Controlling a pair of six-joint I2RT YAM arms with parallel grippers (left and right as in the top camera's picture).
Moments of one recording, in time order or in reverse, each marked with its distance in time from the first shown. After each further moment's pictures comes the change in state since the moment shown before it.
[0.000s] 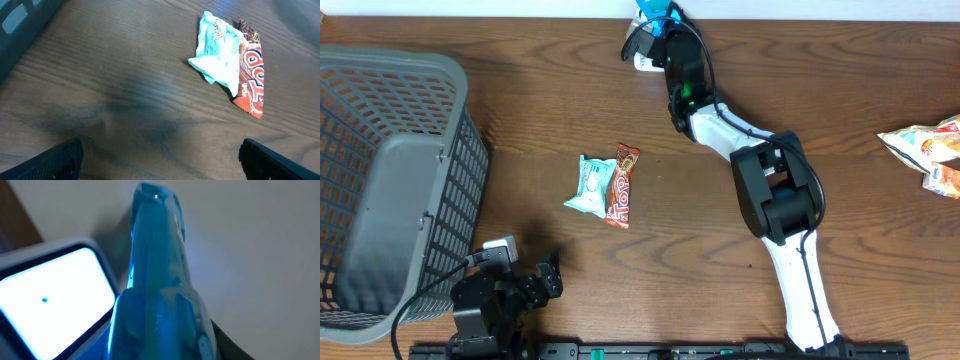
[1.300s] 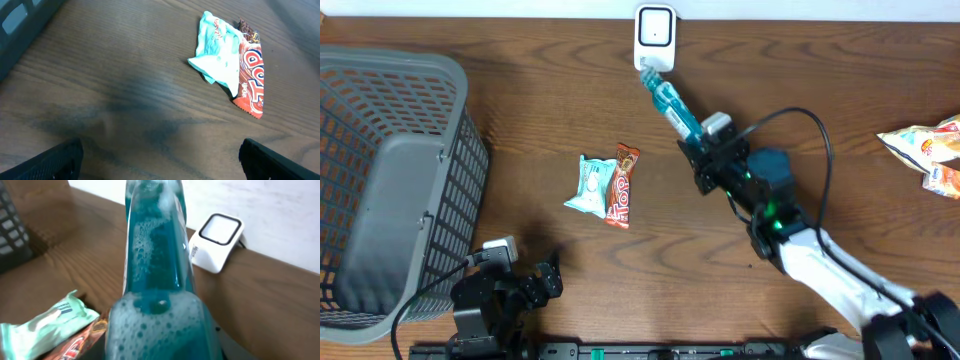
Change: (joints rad) left arm 0.000 0.000 0.000 0.000 0.000 0.000; right arm -0.003 -1.063 -1.180 -0.078 -0.525 1.083
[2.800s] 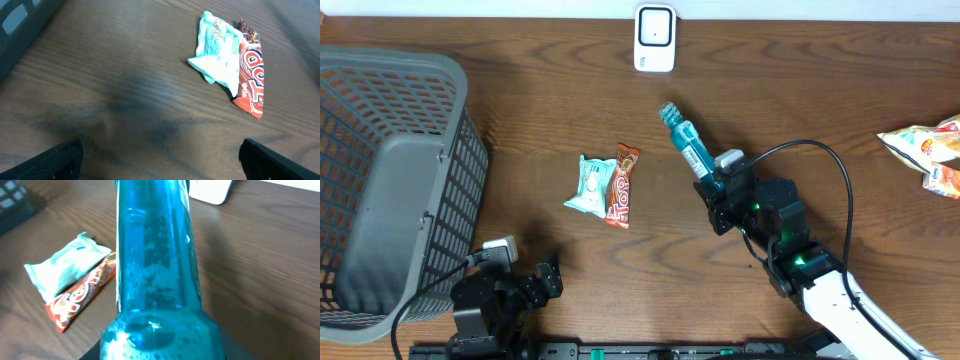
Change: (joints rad) left arm 0.000 0.000 0.000 0.000 0.000 0.000; right arm 0.027 -0.299 -0.145 -0.373 0.057 0.083
